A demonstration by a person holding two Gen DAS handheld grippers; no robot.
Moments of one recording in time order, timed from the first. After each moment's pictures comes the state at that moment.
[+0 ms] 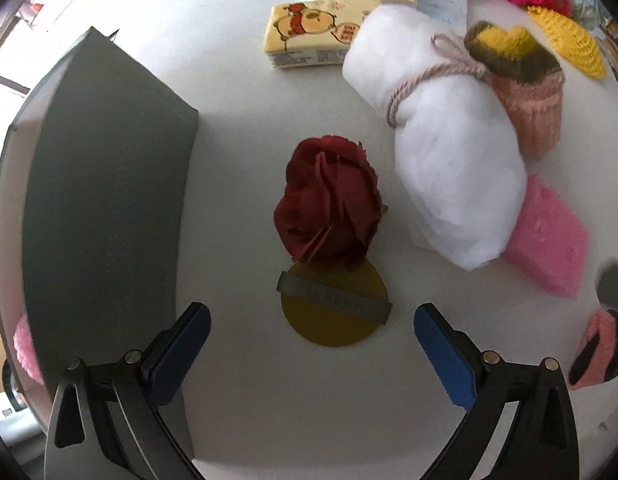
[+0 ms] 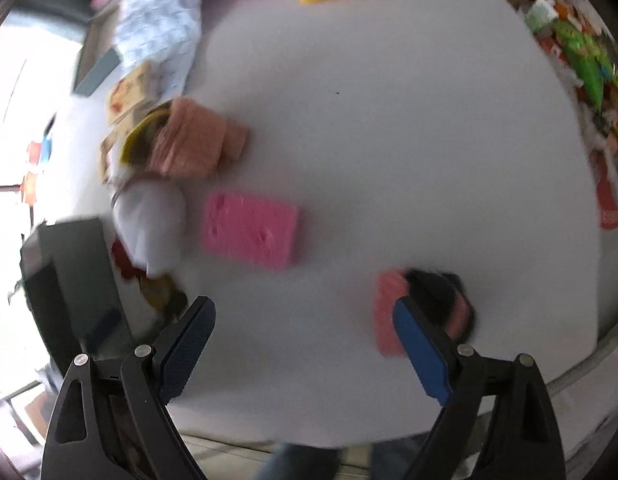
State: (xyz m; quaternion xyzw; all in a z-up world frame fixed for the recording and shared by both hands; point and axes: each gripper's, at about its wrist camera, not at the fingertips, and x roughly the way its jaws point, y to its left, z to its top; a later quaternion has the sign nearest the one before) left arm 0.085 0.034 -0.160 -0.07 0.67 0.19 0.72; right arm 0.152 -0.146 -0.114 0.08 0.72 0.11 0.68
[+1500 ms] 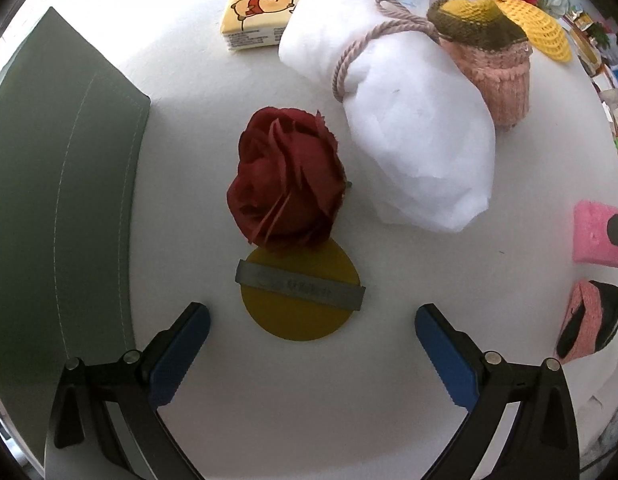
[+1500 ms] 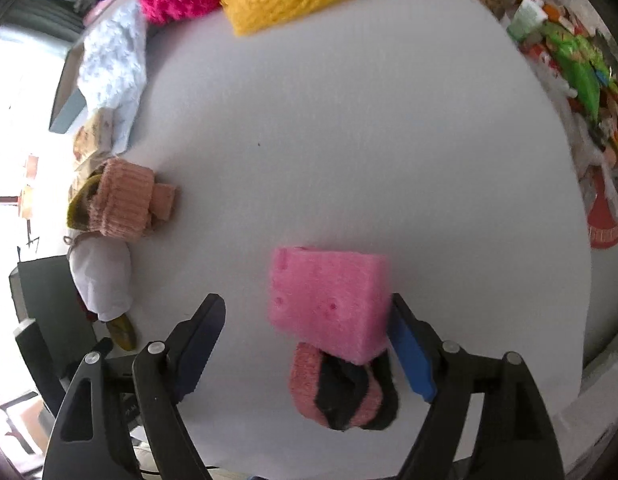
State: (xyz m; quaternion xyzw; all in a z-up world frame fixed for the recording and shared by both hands) left arm 0.083 0.031 -0.176 -0.10 0.67 0.11 0.73; right arm 0.192 -0.191 -0.116 0.05 0.68 0.13 0.72
